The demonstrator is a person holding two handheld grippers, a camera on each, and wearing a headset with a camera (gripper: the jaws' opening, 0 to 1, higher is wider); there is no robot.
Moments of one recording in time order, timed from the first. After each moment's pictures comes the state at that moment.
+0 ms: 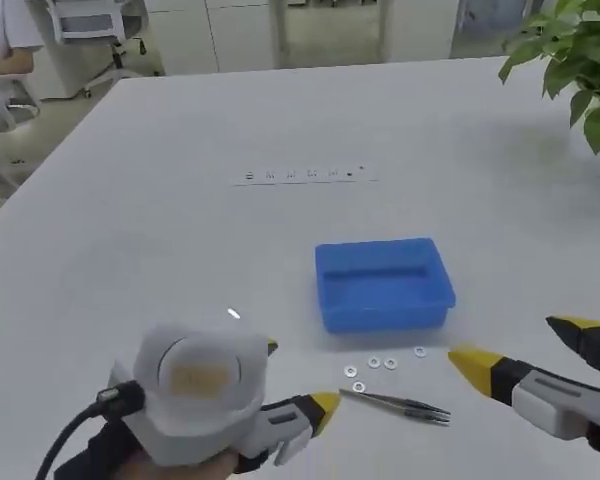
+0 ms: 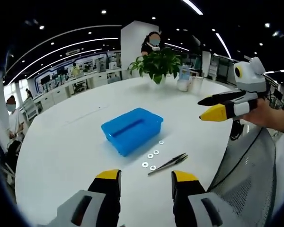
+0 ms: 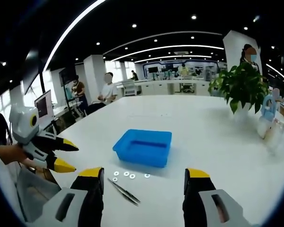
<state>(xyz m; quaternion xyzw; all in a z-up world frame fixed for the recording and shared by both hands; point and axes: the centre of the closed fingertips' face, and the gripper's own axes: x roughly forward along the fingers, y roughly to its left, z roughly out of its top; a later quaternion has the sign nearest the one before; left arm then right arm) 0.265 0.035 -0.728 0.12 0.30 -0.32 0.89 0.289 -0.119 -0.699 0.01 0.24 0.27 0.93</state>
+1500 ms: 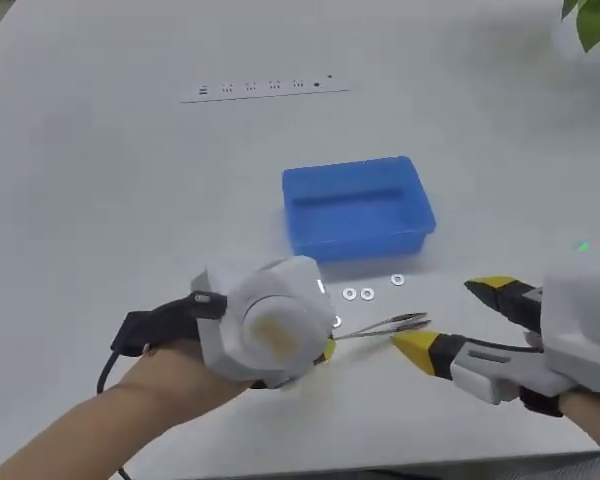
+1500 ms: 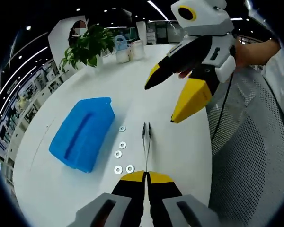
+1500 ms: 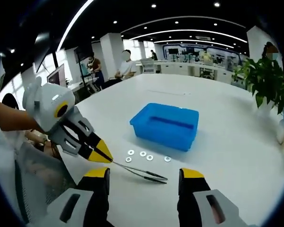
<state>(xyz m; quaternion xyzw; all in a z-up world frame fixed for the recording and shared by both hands) 0.263 -0.012 -0.786 0.30 0.31 -0.51 0.74 0.274 -0.076 -0.751 -0.05 0.32 0.36 0.87</state>
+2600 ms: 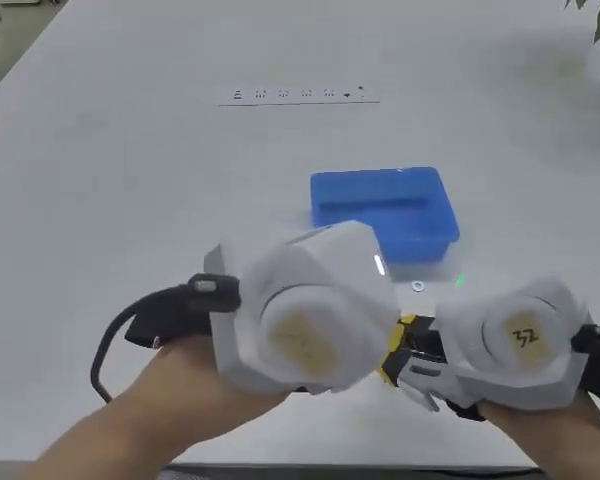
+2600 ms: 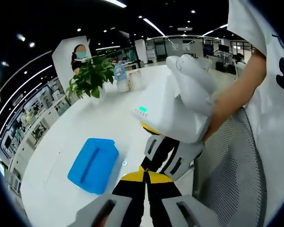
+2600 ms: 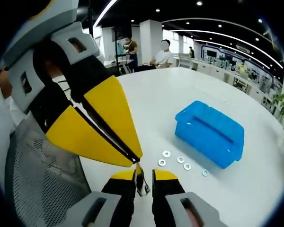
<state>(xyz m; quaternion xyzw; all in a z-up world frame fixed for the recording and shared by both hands) 0.238 -0.043 -0.706 0.29 0.23 -0.52 0.77 0.254 -0.012 -0.780 -0.15 0.32 0.47 0.81</state>
